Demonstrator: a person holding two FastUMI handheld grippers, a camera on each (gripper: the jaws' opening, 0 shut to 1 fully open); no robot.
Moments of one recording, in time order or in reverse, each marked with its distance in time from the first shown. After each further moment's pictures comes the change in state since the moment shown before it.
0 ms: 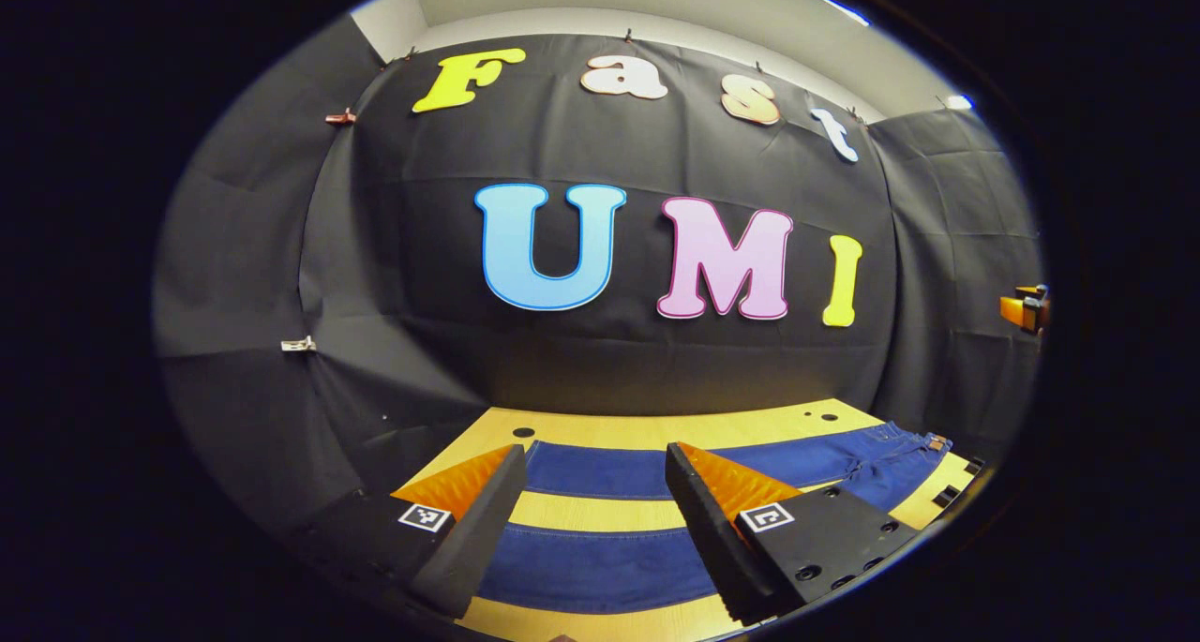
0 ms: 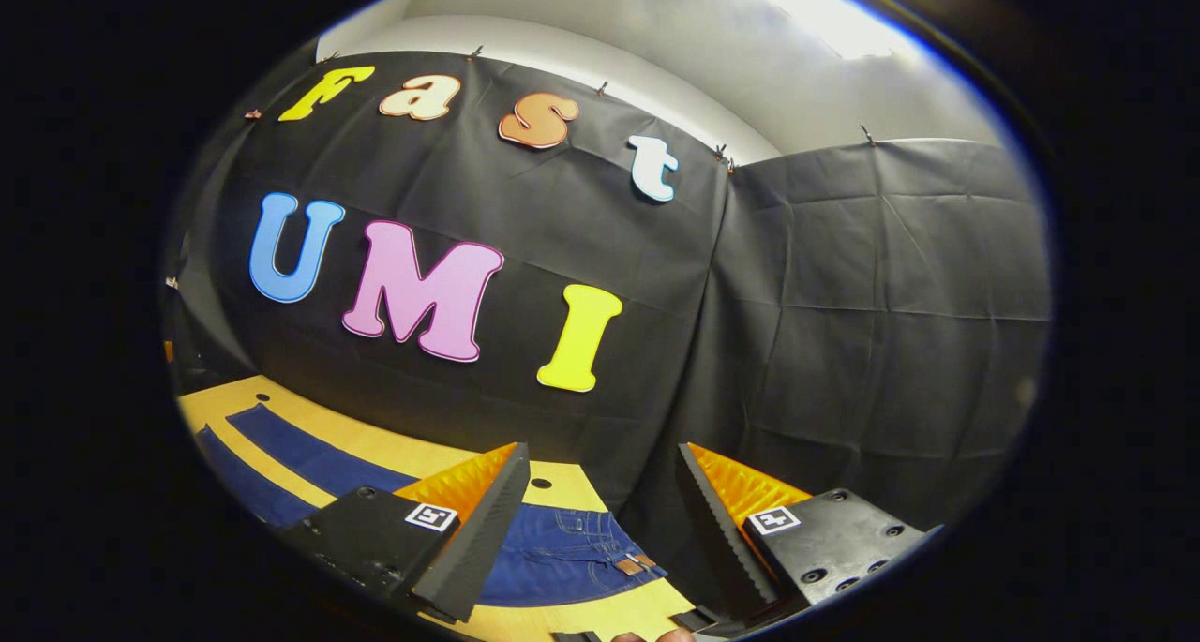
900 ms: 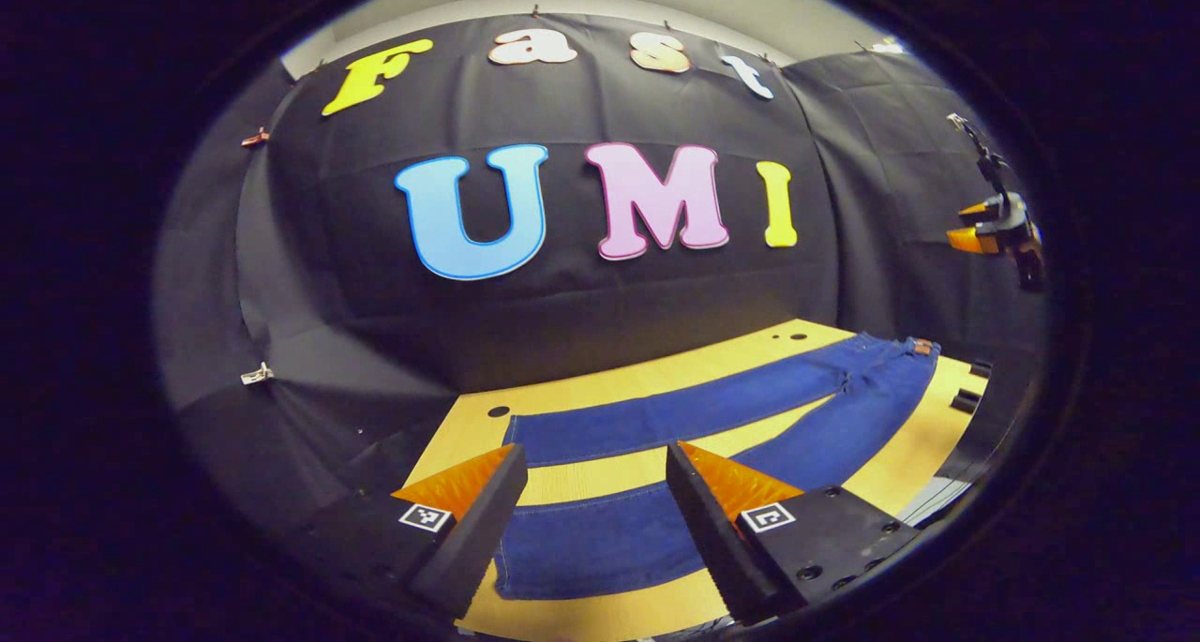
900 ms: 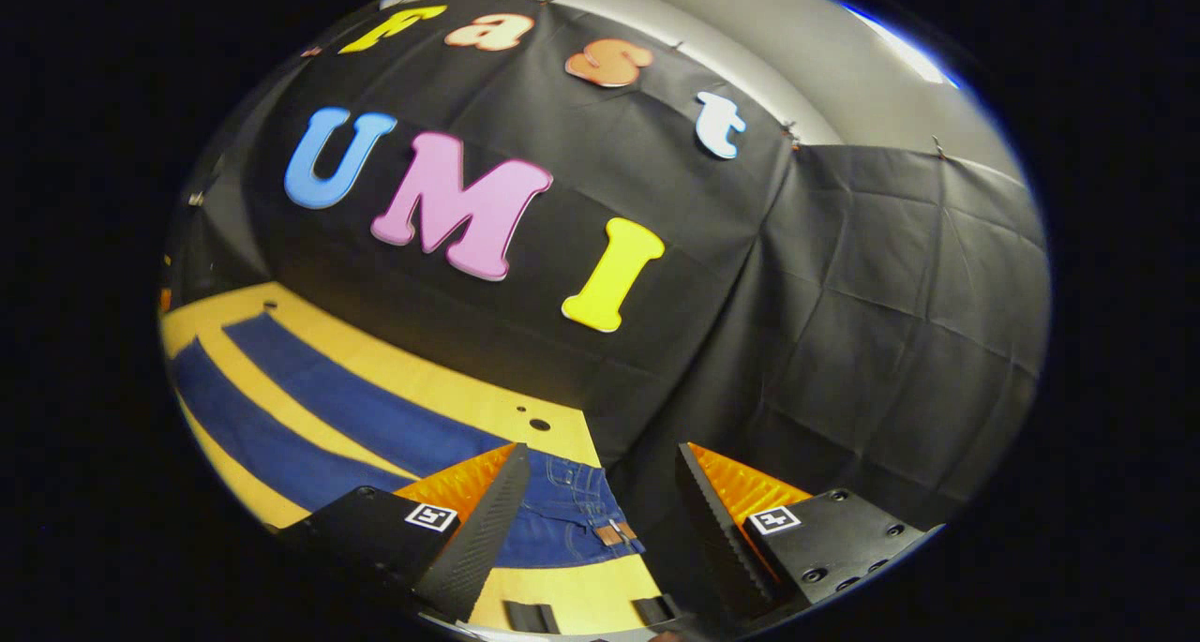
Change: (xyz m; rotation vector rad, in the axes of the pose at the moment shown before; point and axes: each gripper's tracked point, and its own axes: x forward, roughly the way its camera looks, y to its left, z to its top) left arm 0.005 0.003 -0.077 0.273 0.149 -0.201; right arm 0.017 0.020 -0.085 -0.268 0.188 0.131
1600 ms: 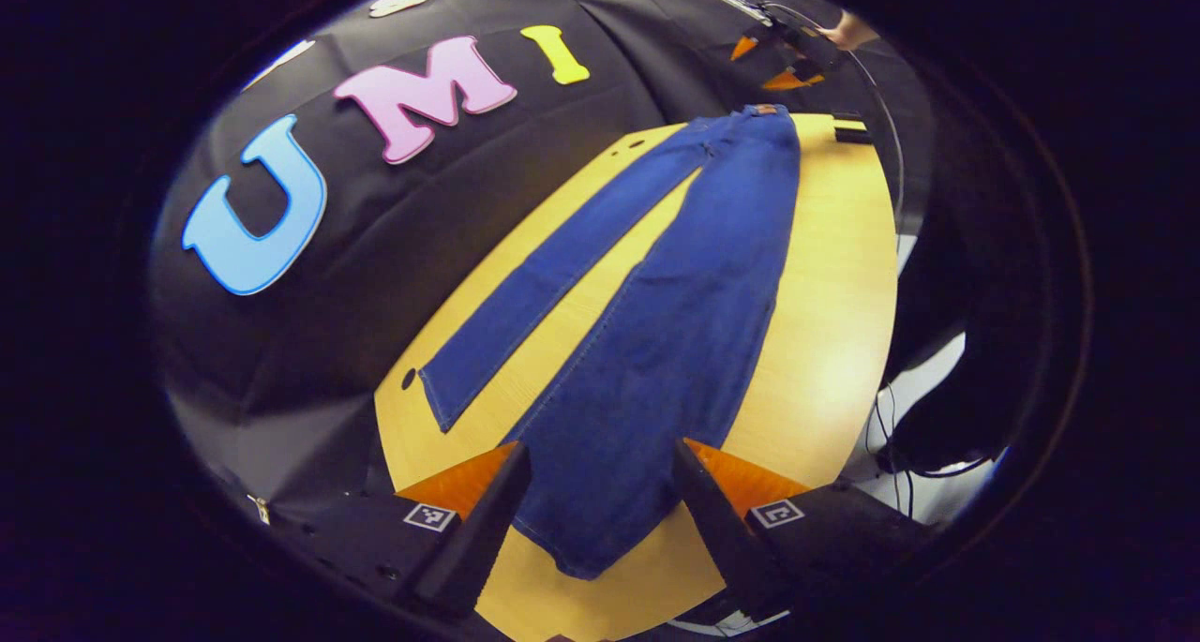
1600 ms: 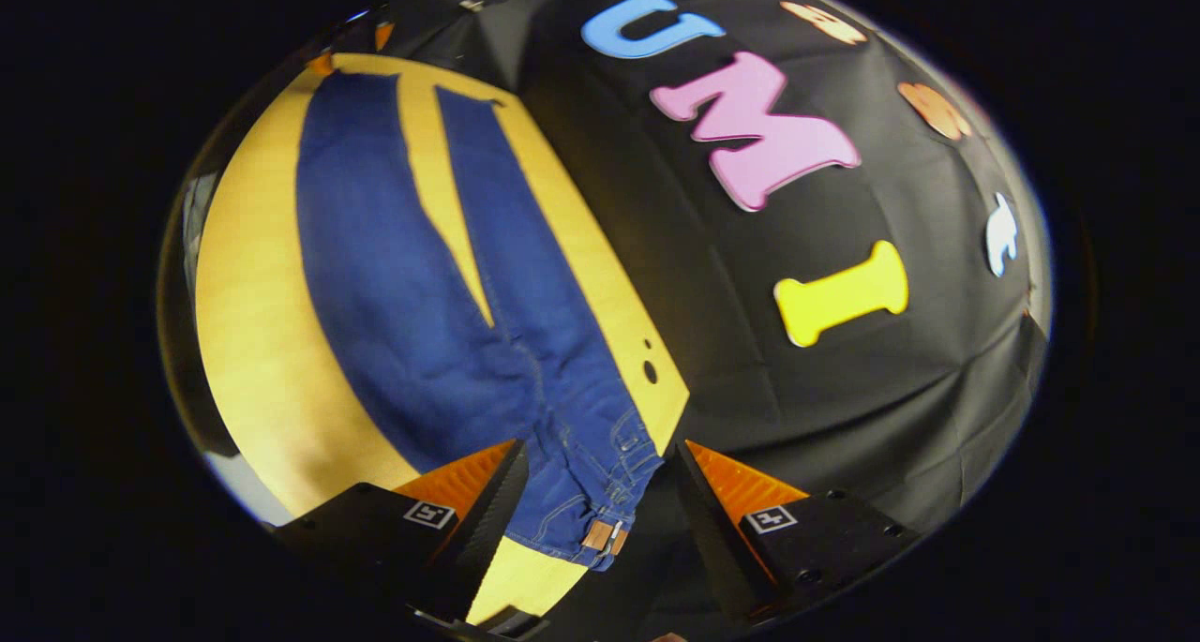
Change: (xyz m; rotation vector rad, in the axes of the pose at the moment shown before) left arm 0.025 -0.004 -0.149 0.604 0.407 -0.430; right arm 0.083 0.101 -0.140 -0.692 0.074 0.548
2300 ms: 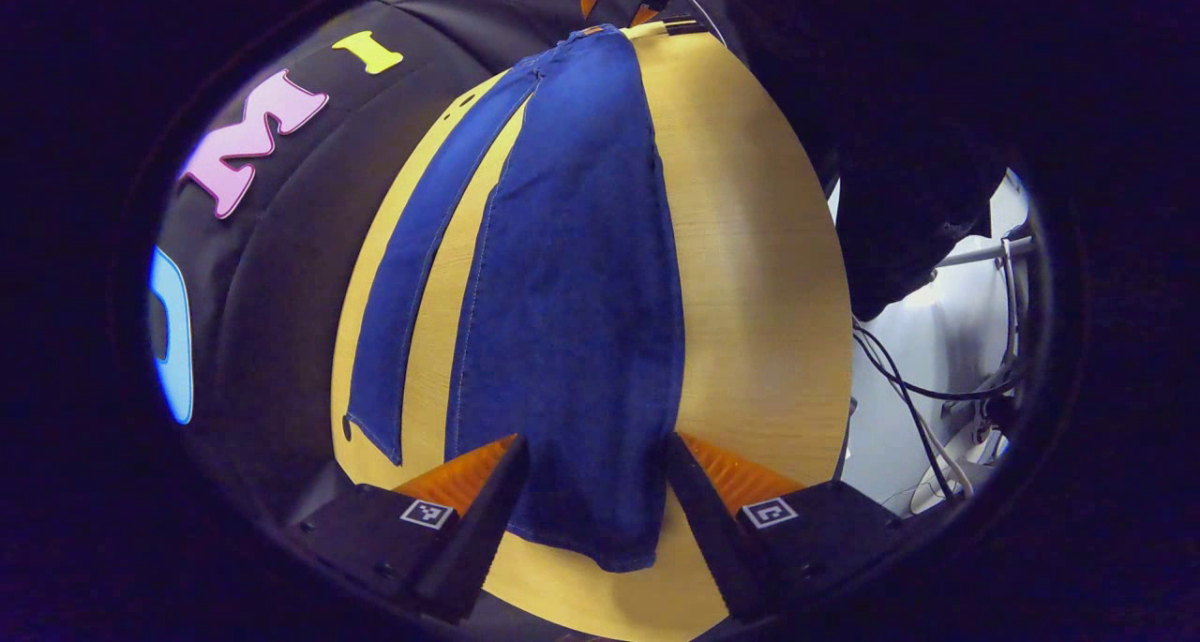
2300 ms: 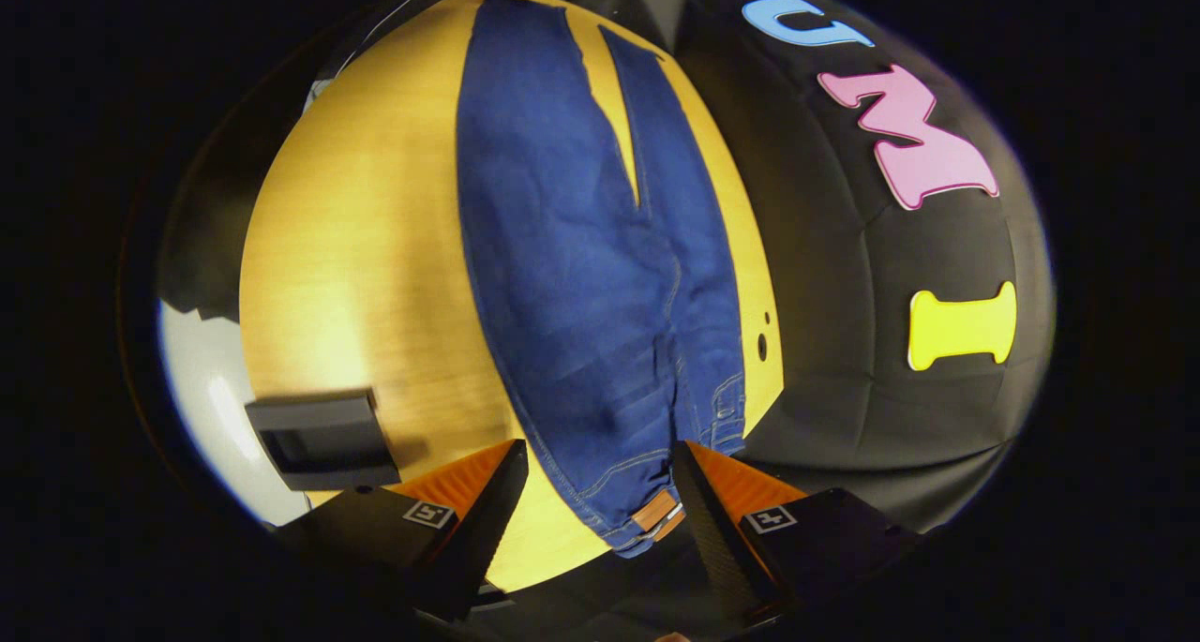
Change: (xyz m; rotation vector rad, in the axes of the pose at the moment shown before) left arm 0.031 -0.010 -0.044 0.371 0.127 -0.231; right arm 0.022 0.063 -0.108 -0.256 0.106 0.297
